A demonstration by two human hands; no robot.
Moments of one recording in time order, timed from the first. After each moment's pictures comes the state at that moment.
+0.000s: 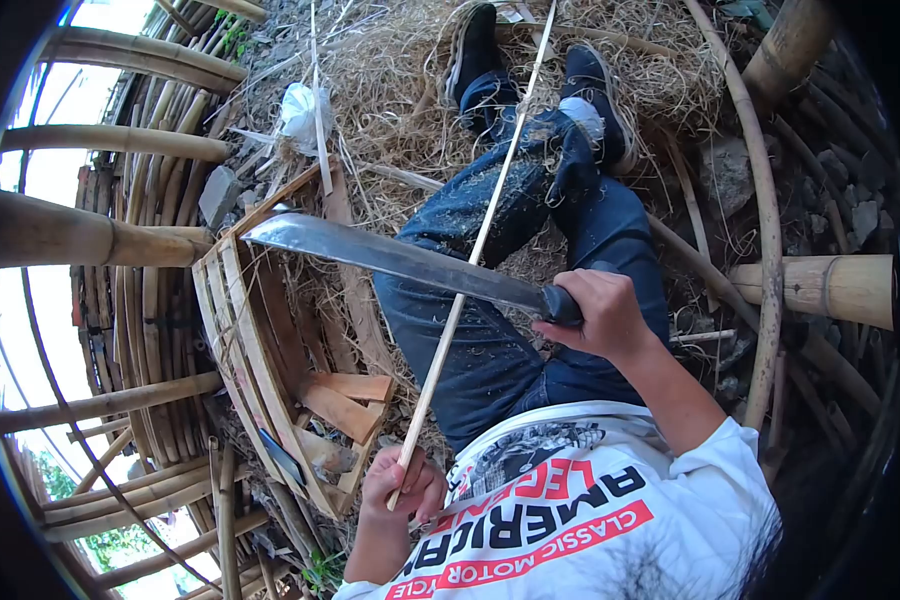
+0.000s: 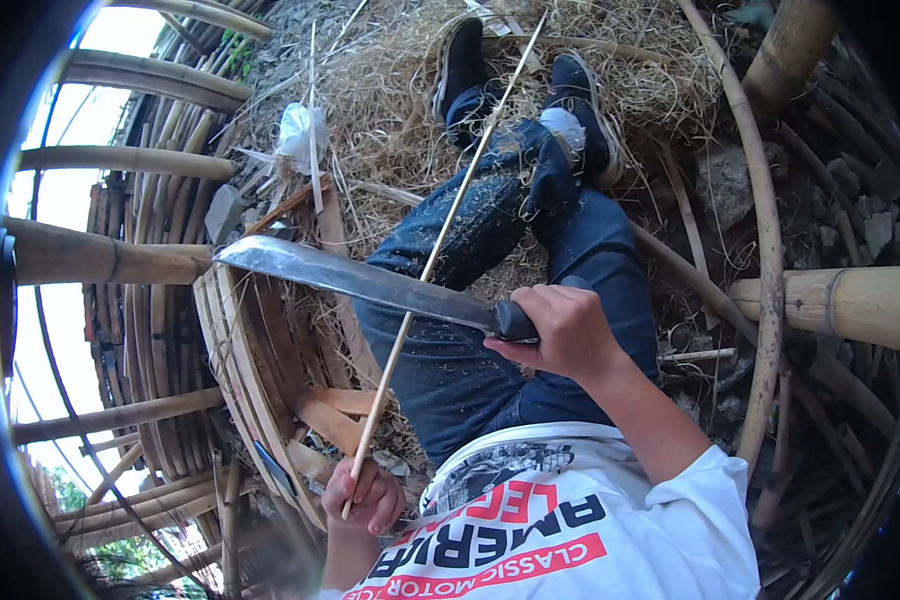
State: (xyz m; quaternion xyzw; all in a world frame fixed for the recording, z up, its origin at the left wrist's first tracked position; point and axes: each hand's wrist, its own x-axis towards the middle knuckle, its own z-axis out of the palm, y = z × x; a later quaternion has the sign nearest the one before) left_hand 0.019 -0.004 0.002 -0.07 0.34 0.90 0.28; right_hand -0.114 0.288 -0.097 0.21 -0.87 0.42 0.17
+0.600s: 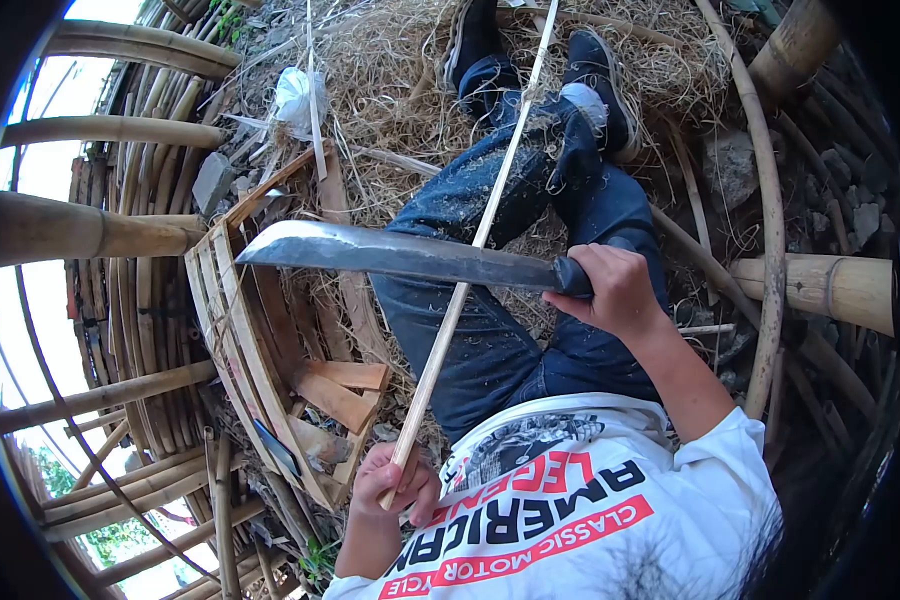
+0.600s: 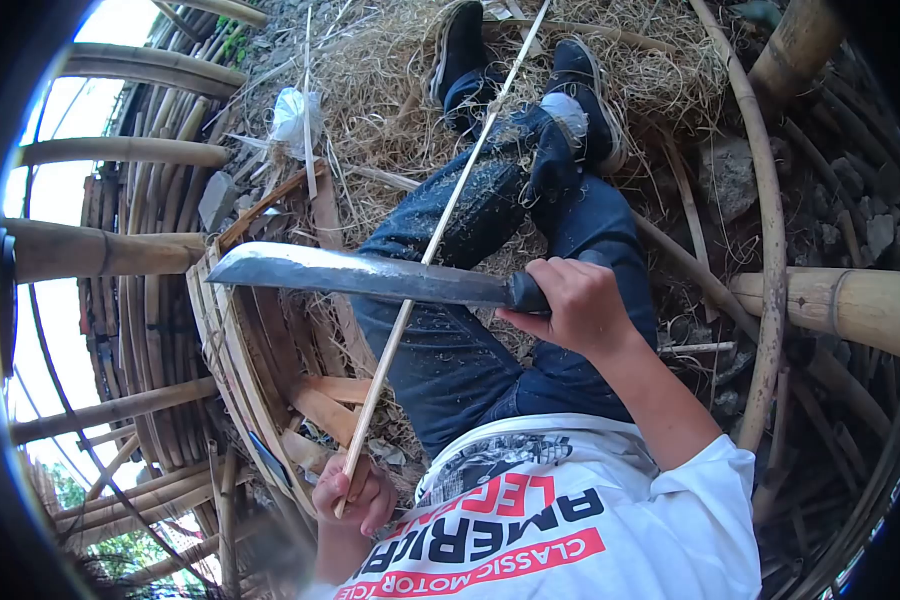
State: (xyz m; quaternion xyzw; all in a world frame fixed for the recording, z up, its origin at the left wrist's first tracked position) left_hand 0.023 -0.011 0.004 -0.09 0.28 0.91 0.30; right_hand -0.126 0.303 -0.107 0.21 -0.89 0.35 0.18
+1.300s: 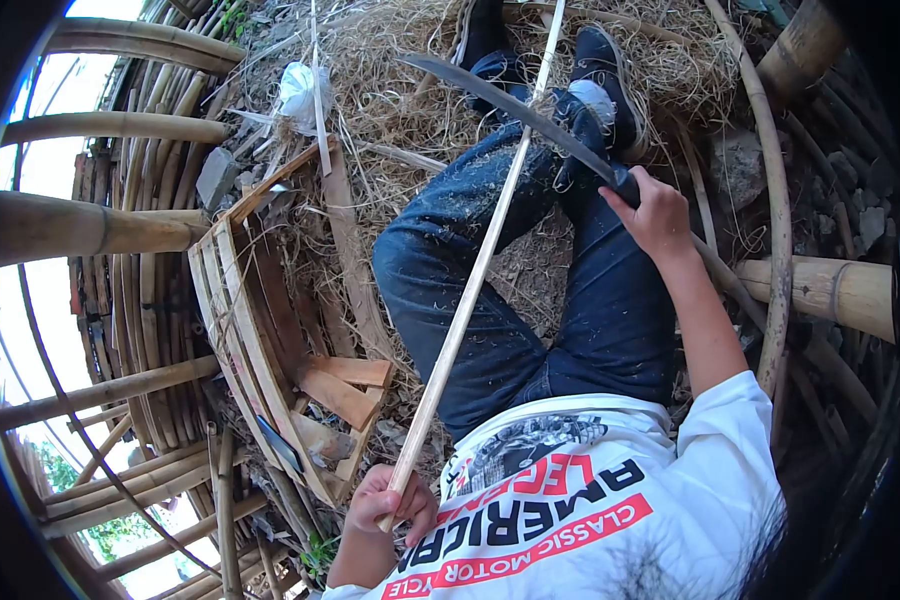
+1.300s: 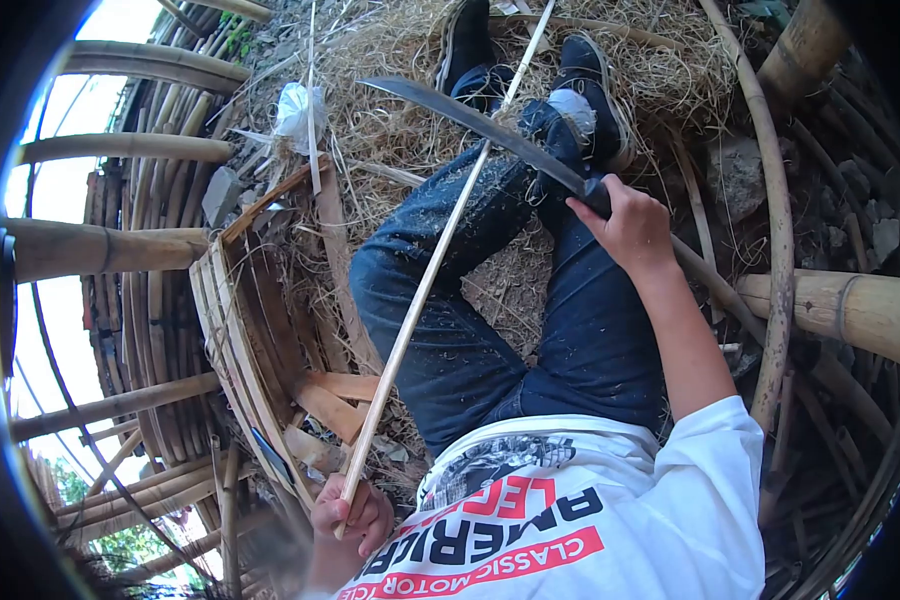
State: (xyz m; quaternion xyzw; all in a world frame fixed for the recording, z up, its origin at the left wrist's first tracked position) left_hand 0.040 -0.019 0.024 -0.10 0.31 0.89 0.33; right_hand -0.189 0.357 -0.155 0.02 -0.96 0.23 0.14
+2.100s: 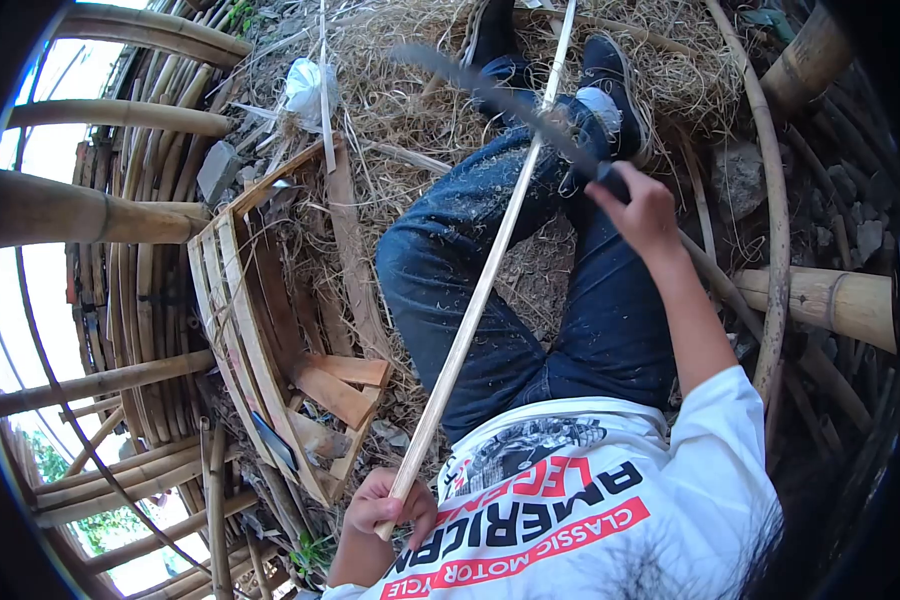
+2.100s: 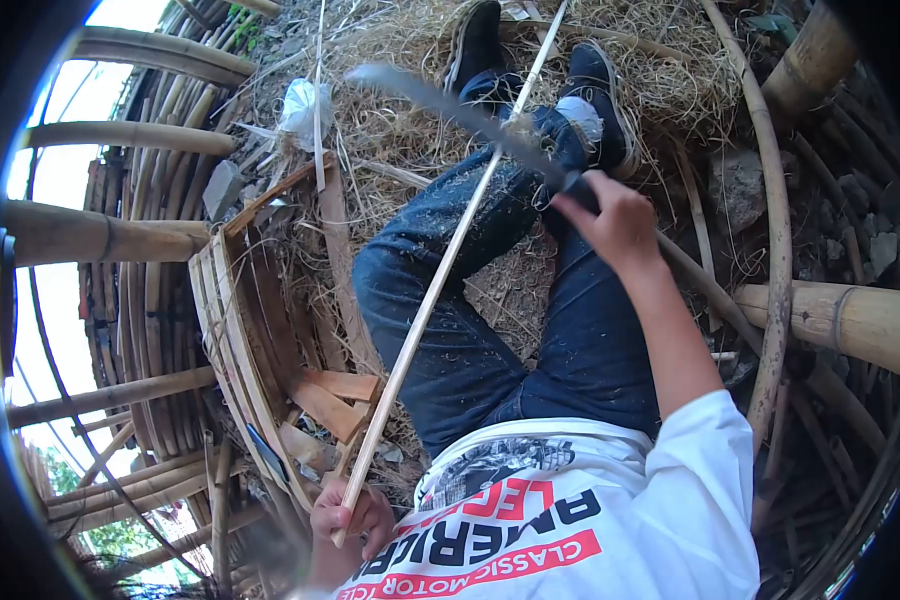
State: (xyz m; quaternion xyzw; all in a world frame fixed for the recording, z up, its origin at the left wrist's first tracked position) left_hand 0.052 -0.028 0.011 -0.07 0.27 0.90 0.33; right_hand -0.203 0.338 -0.152 0.05 -0.92 0.33 0.19
